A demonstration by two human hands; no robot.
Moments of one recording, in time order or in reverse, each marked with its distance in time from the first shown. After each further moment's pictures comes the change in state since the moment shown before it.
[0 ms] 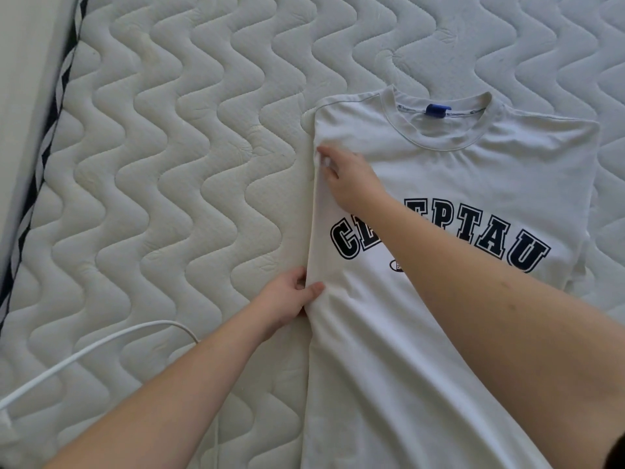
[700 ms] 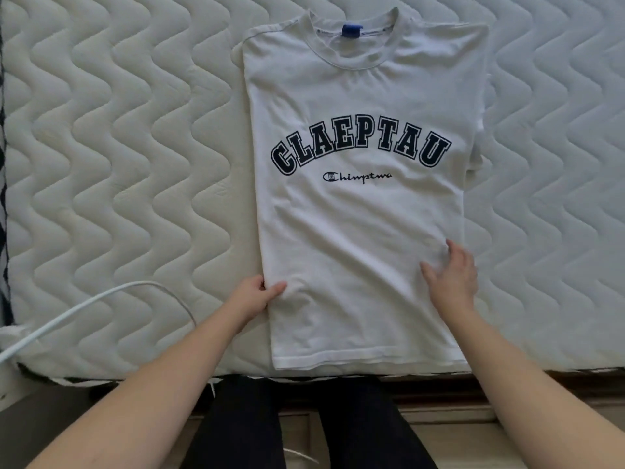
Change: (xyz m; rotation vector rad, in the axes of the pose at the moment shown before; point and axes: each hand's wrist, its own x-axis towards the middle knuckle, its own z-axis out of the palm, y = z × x) left_hand -0.091 -0.104 0.043 0.317 0.093 -0.194; right_hand -0.367 0.162 -0.025 0.030 0.265 0.834
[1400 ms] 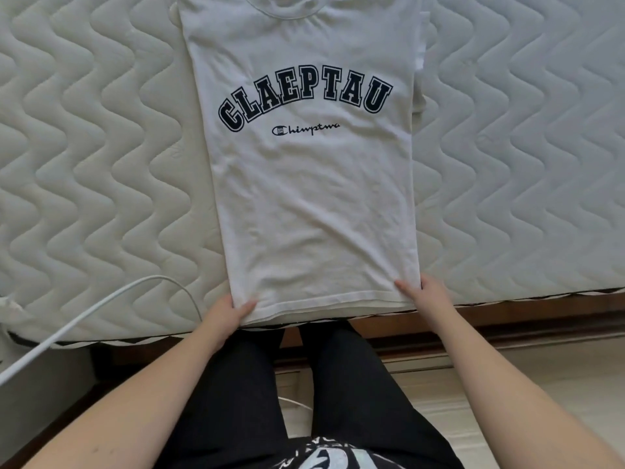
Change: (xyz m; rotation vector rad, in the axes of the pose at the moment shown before) left_hand -0.069 -0.098 0.066 -0.027 0.029 -0.084; right_hand -0.078 0.143 -0.014 0.398 -0.462 0.282
